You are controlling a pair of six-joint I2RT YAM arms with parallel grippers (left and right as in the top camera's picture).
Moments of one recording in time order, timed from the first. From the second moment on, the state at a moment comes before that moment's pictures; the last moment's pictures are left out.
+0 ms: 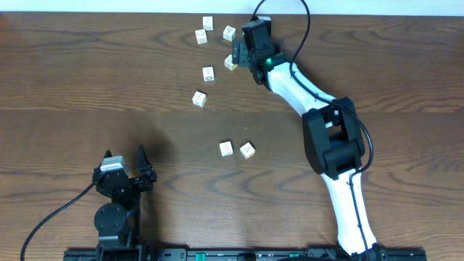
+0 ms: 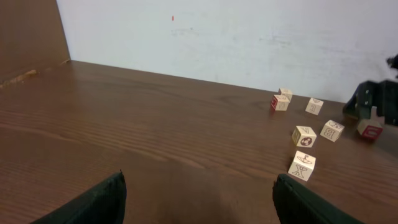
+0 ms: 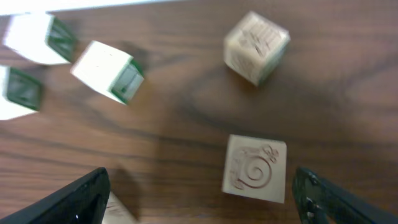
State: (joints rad) left arm 0.02 0.01 0.03 -0.12 -0.11 -0.12; right arm 0.43 2.46 1.94 -0.24 0.22 0.40
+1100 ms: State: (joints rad) left arm 0.02 0.01 0.03 -0.12 -0.11 -0.12; right arm 0.36 2.47 1.96 -0.38 0.21 0.42
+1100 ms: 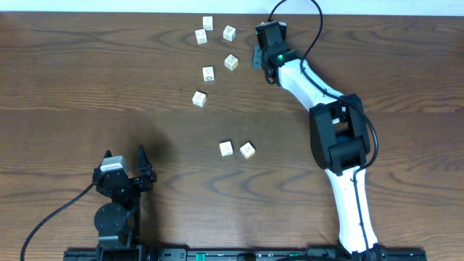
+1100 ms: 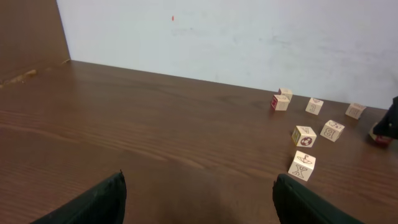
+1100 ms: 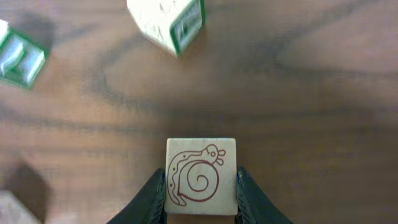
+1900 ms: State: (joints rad) left arm 0.02 0.01 0.03 -0.12 -0.11 -0.12; right arm 0.39 1.58 1.50 -1.04 0.22 0.36
